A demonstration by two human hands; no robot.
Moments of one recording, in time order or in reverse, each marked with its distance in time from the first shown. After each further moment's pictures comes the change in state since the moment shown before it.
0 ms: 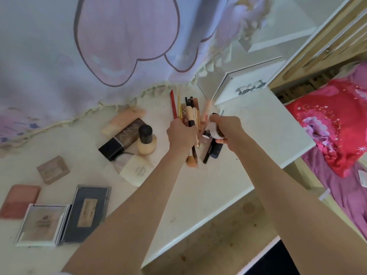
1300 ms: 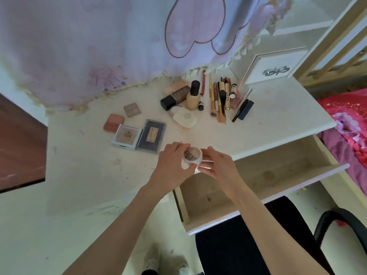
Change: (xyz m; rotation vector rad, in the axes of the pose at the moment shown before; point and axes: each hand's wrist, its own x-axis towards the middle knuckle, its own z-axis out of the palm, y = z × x) left_hand -0.215 -0.141 -0.137 0.618 0.035 0.531; right_hand -0.232 0.152 0.028 0.164 -0.421 -0.057
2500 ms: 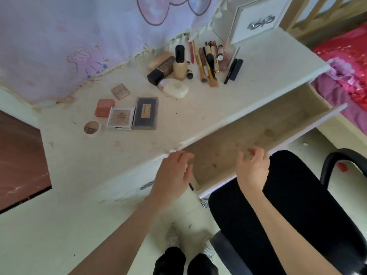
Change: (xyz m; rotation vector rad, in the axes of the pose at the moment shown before) left_hand -0.085 -0.030 0.034 0.170 -0.071 0.320; right_hand -0.039 0.125 -0.051 -0.574 0.827 -0.246
